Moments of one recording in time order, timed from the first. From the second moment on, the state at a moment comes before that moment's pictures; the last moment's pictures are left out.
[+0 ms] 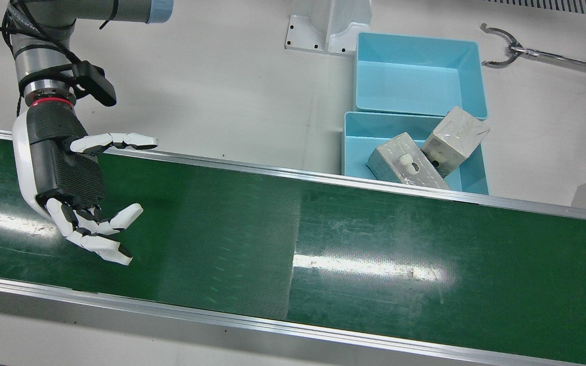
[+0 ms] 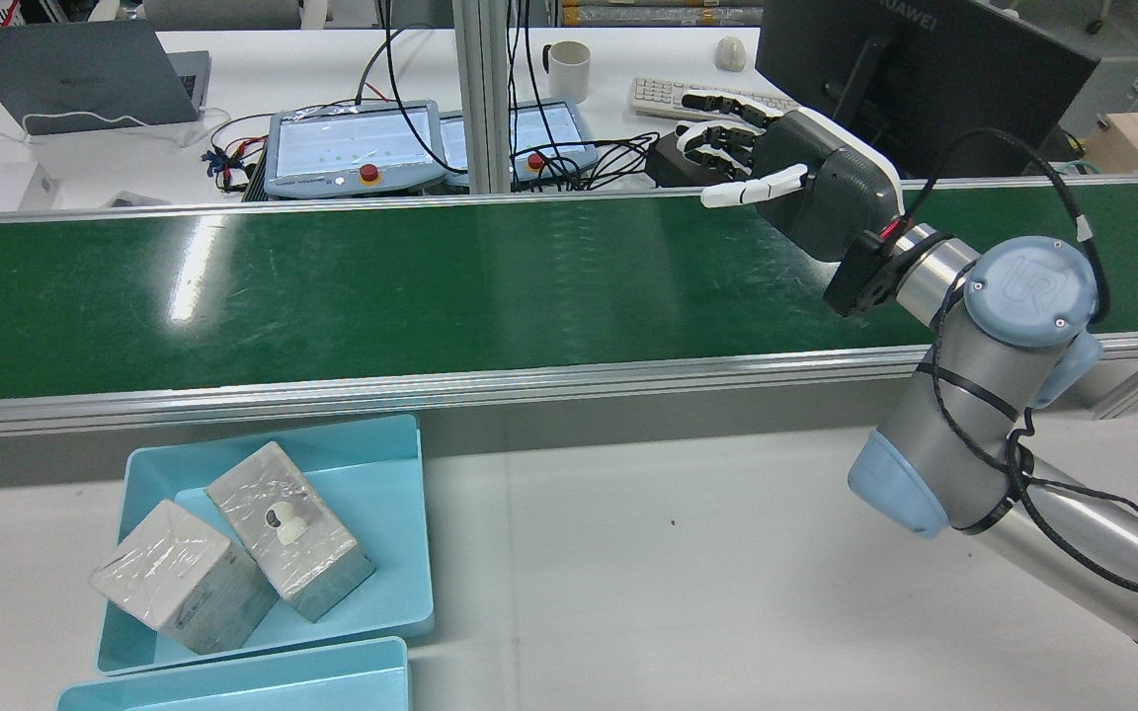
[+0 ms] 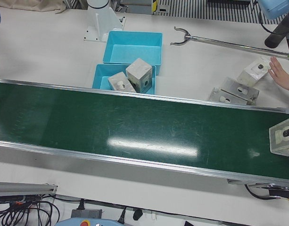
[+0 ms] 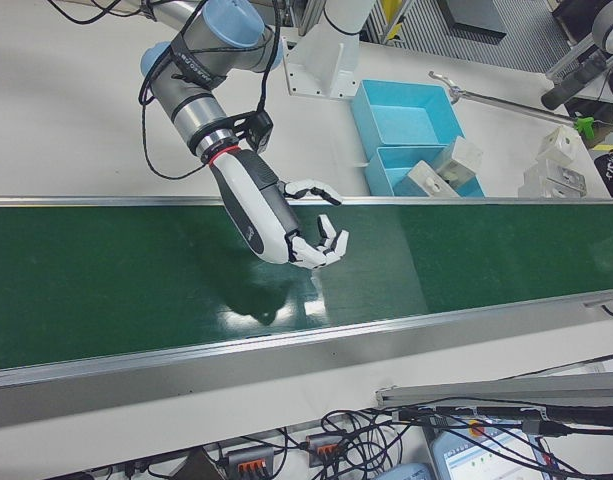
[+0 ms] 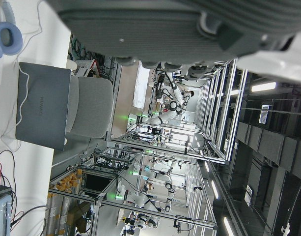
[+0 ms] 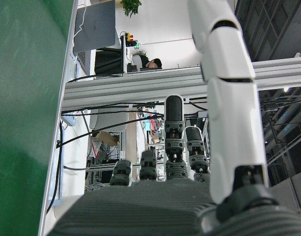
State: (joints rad) left arm -1.81 -1.79 -1.75 0.44 1.92 -0.15; right arm 0.94 -1.11 1.81 -3.51 -1.34 -0.03
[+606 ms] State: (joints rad) left arm -1.81 -1.79 -1.75 0.44 1.92 -0.15; right arm 0.93 -1.11 1.81 -3.49 -1.34 -0.04
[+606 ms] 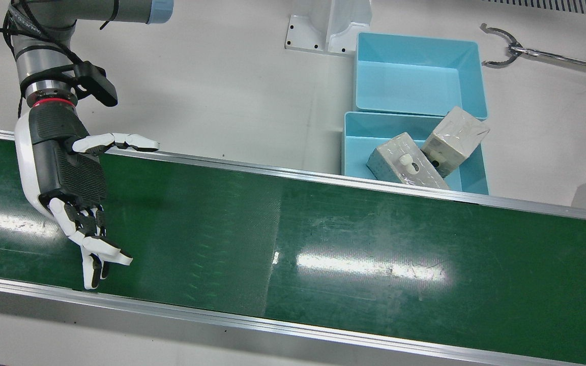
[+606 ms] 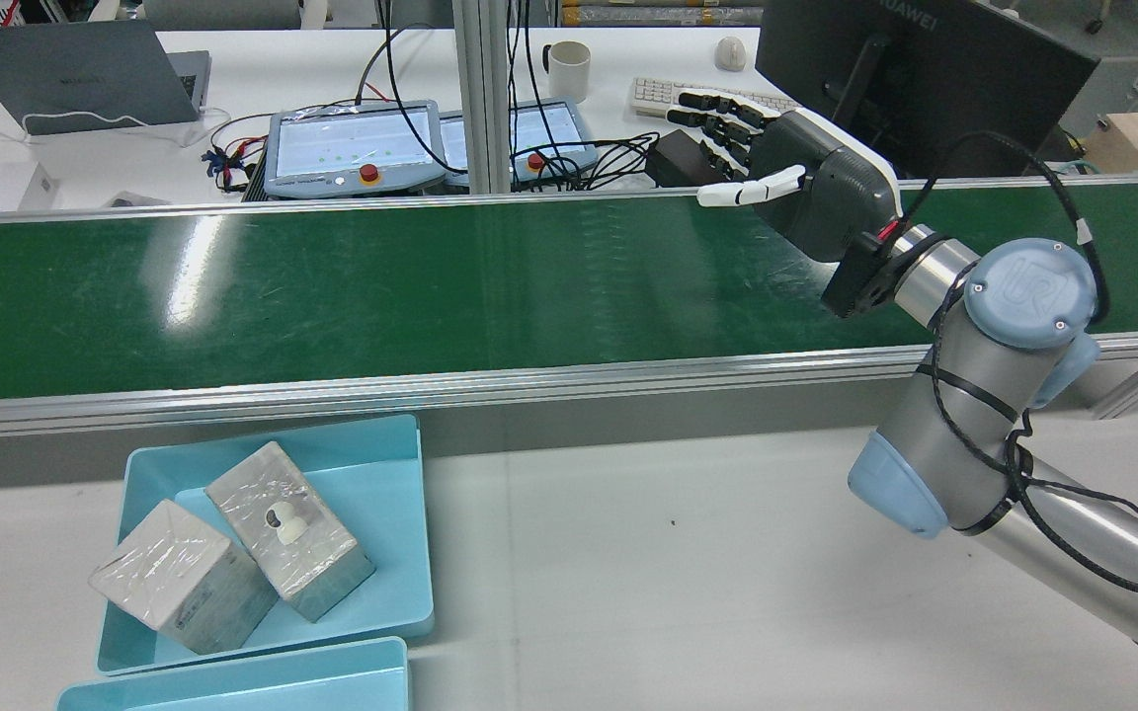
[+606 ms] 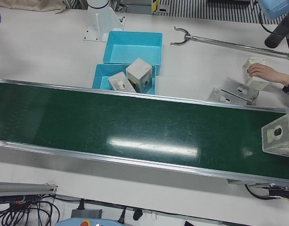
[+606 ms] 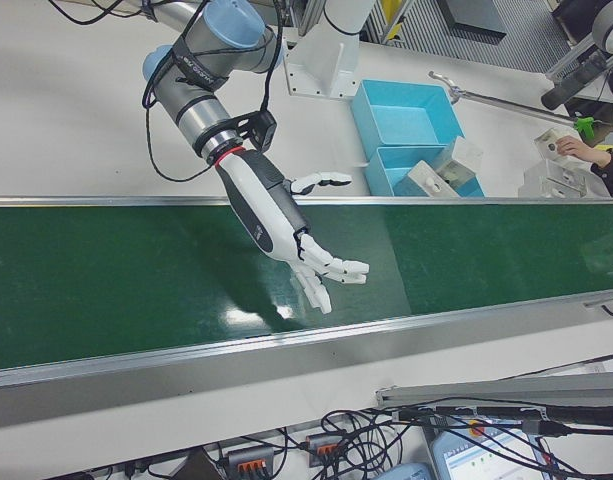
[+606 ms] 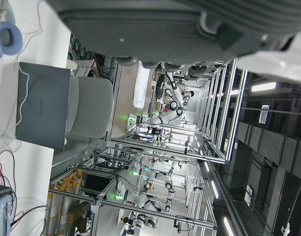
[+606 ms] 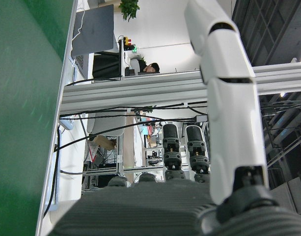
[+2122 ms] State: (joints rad) left arm -1.81 -1.79 -1.75 0.44 1.92 -0.15; right arm 0.96 -1.18 1.77 -3.42 -1.35 -0.04
